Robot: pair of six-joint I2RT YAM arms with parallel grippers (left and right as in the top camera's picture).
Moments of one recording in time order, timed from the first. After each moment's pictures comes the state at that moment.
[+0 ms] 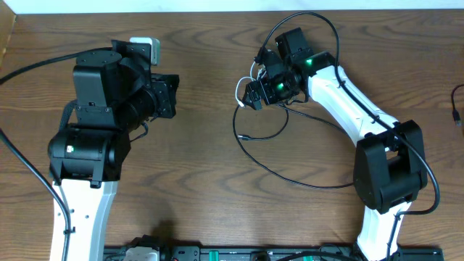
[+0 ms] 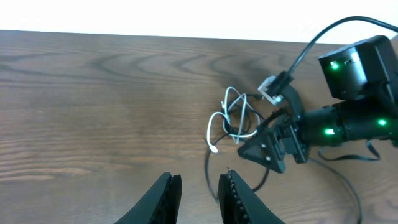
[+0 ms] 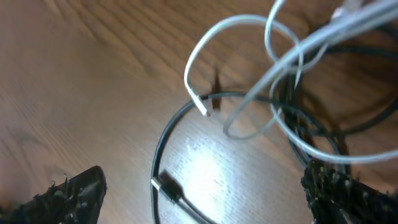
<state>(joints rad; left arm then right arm) -0.10 1.18 1.41 -0.86 0.27 -0.14 0.40 2.04 1.62 -0.72 -0.43 0.04</state>
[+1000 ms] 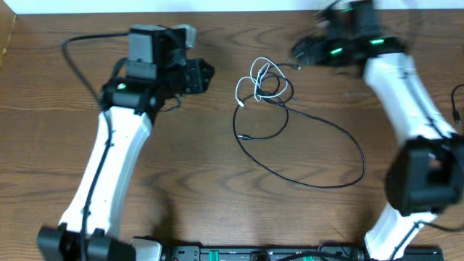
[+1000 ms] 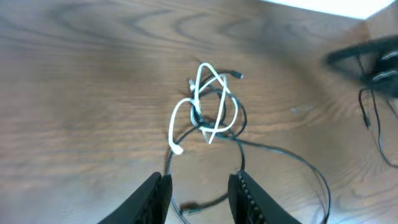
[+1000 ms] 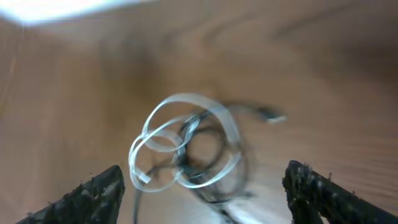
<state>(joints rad) -0.19 1.54 1.41 -0.67 0.39 -0.26 0.04 1.92 1.68 -0.63 -0.51 0.21</state>
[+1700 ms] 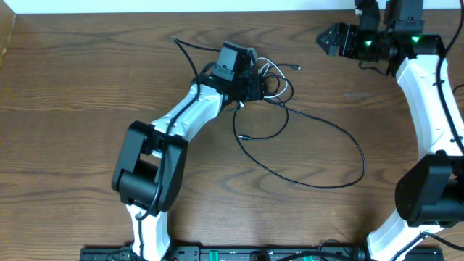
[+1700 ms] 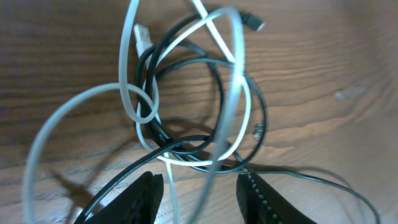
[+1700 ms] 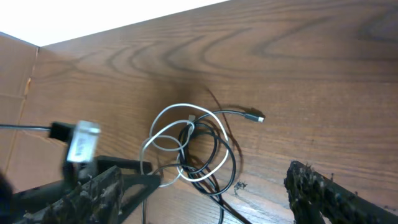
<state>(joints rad) -0.43 2.03 1.41 -0.29 0.34 -0.45 0.00 1.86 1.70 -0.70 -0.53 0.22</state>
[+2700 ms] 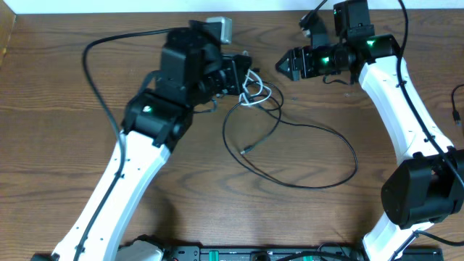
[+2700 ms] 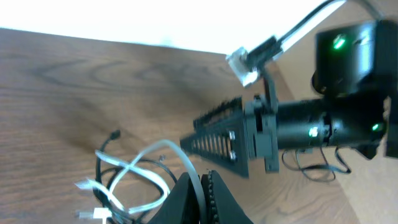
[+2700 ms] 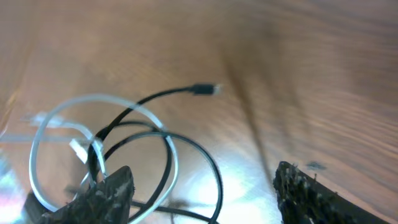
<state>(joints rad) -0.41 1.39 1.40 -0.49 0.33 -0.48 0.20 1.87 1.70 -0.84 -0.62 0.03</state>
